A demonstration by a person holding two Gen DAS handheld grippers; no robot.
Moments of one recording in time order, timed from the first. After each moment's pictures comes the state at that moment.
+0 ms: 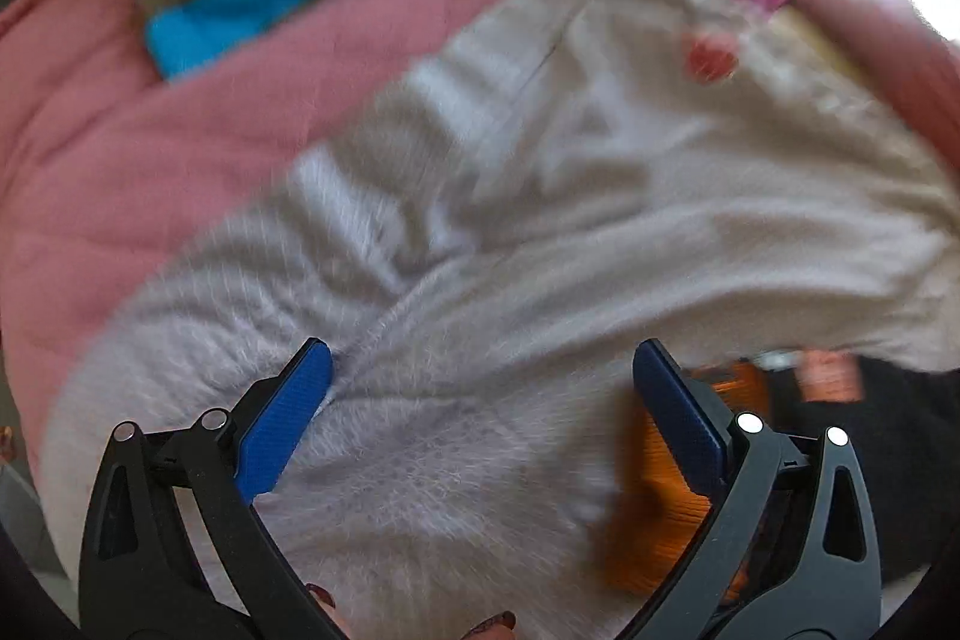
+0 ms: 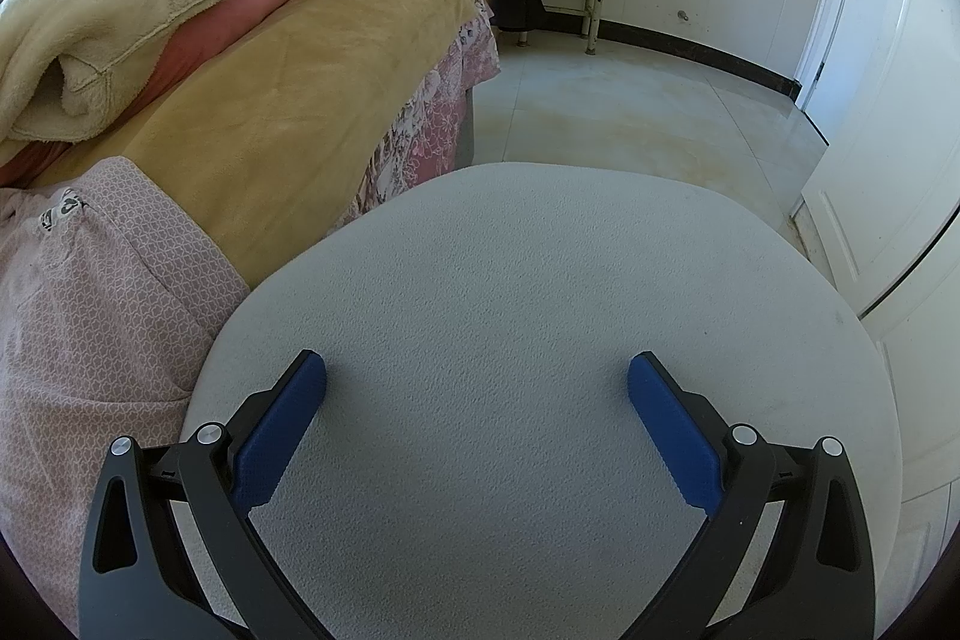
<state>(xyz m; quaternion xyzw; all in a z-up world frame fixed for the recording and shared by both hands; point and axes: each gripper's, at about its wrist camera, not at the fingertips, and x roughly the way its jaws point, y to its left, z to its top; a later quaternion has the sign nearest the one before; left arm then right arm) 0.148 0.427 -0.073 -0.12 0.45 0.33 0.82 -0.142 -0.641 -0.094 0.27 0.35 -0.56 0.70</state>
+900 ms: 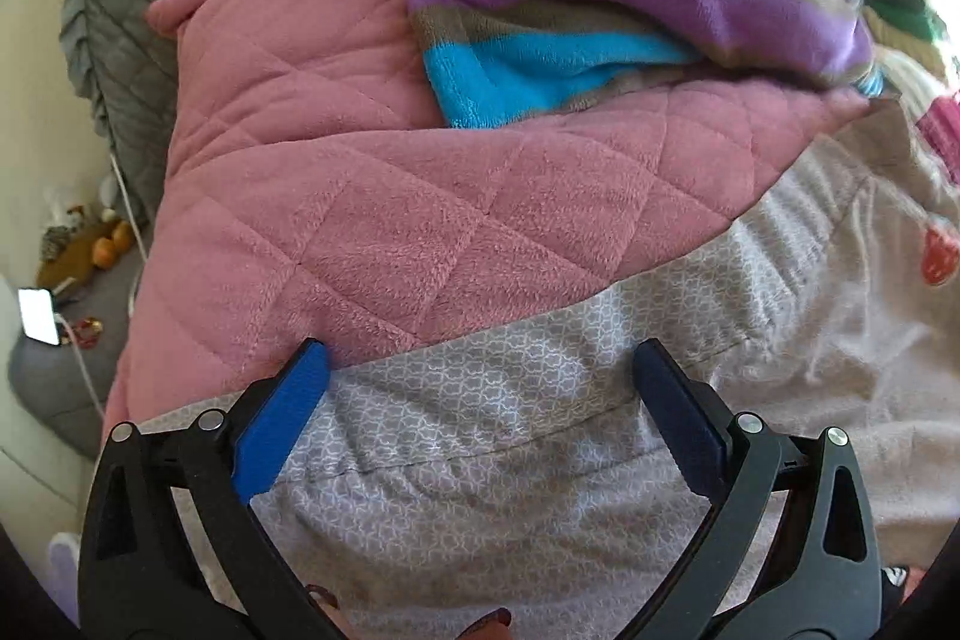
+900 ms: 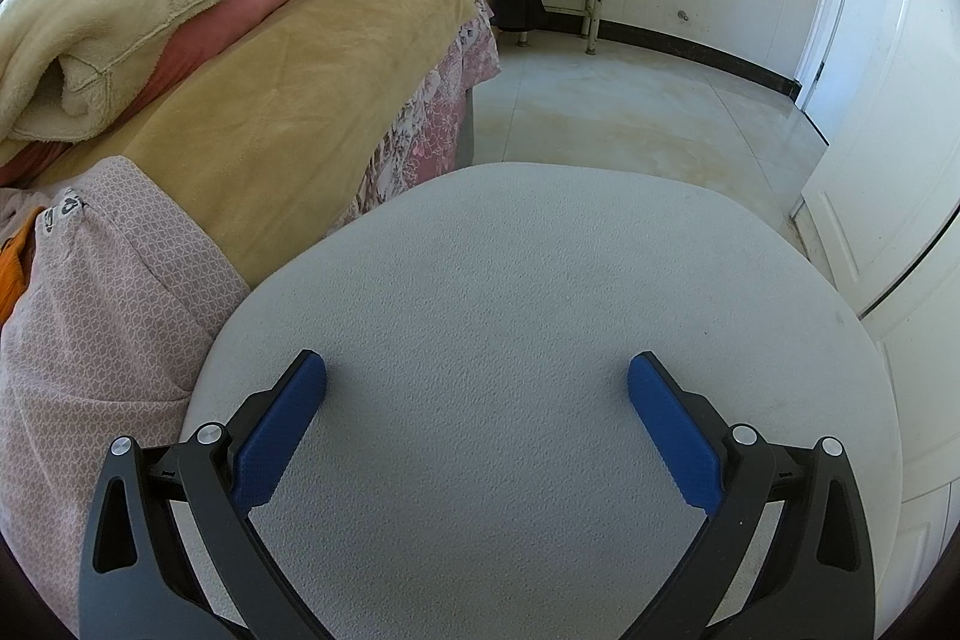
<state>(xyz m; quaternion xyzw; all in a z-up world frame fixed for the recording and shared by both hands) 0.133 0.468 -0.050 -0.13 0.32 0.57 0.75 -0.141 -0.642 -0.094 0.27 0.35 -0.55 0.71</state>
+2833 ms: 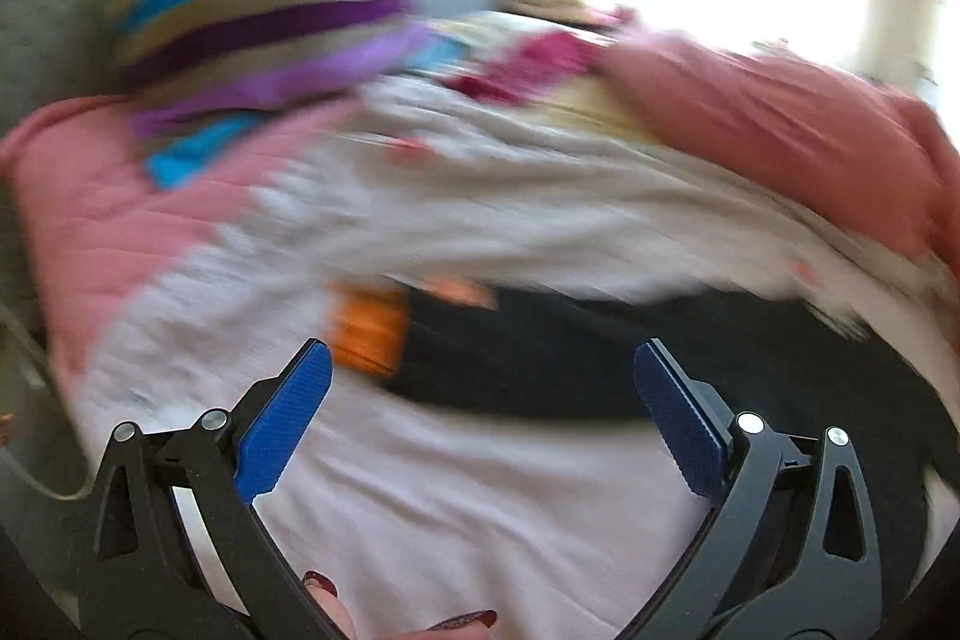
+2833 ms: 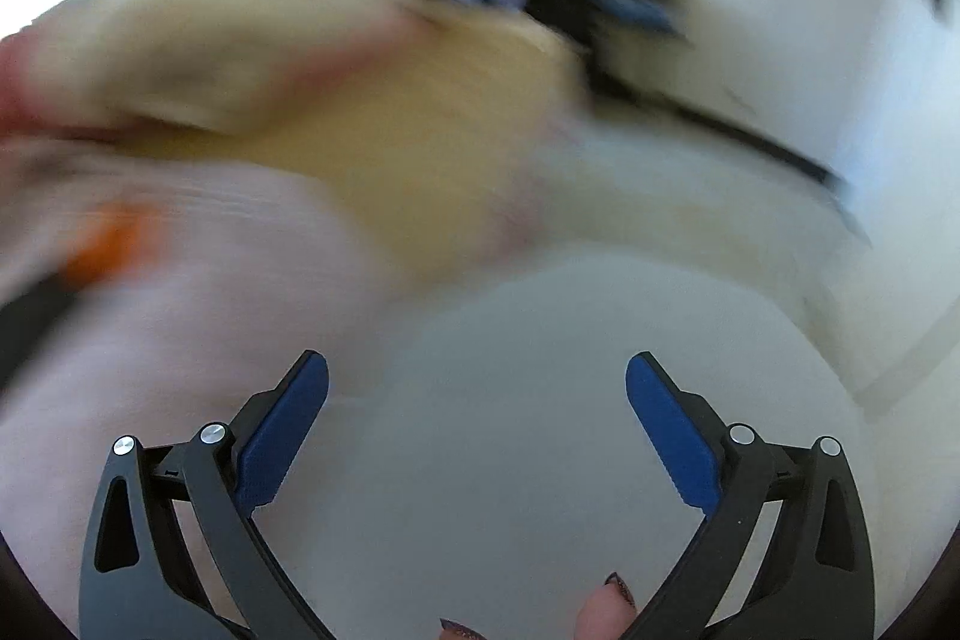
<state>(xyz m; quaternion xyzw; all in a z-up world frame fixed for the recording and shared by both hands) 0.066 0.183 0.058 -0.09 0.35 0.15 0.92 -0.078 -0.519 -0.013 0.17 0.30 -0.40 0.85</state>
